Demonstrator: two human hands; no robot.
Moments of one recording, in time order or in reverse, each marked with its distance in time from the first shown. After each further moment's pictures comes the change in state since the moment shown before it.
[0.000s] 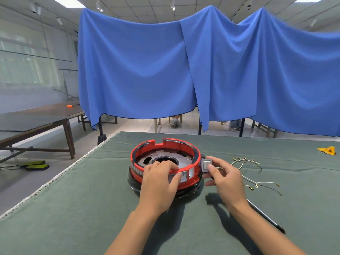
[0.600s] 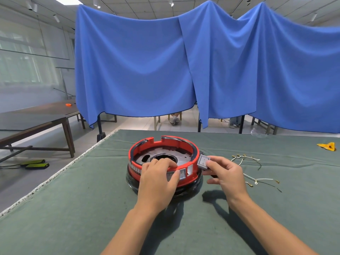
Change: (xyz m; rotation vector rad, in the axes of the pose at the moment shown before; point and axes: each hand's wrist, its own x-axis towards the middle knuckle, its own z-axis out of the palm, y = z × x) left_hand 0.000 0.003 0.000 0.006 0.011 -0.035; right_hand 0.007 -0.004 -0.005 0.168 -0.014 0.223
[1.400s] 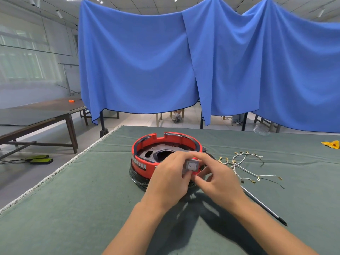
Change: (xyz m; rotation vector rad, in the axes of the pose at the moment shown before) left_hand -0.002 0.024 -0.011 -0.129 -0.037 0.312; right_hand -0.029 -0.010 0.008 -0.820 -0.274 -0.573
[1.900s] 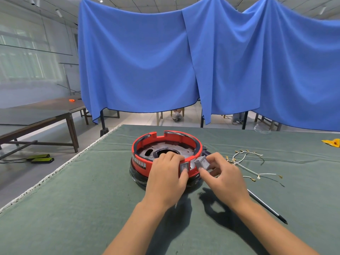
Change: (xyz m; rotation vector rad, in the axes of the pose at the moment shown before) left_hand -0.005 -0.010 0.009 0.223 -0.073 -0.184; right_hand -0.003 0.020 0.006 0.073 0.151 0.179
